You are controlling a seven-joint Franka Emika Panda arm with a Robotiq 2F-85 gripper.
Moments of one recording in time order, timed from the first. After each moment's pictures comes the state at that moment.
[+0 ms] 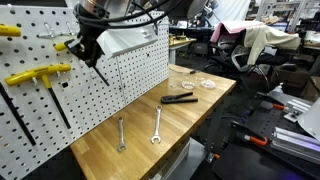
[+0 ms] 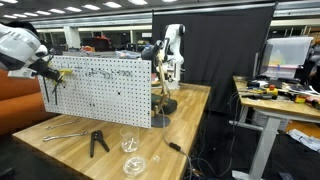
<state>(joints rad) 0.77 0.27 -0.07 -2.11 -1.27 2.86 1.55</state>
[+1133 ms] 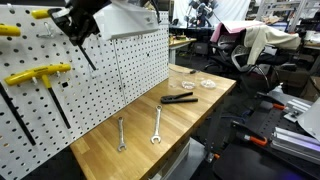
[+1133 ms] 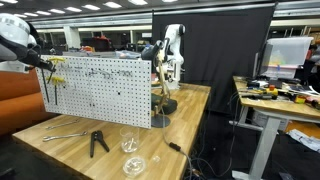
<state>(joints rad) 0.79 0.17 -0.06 -2.13 -1.67 2.86 1.92</state>
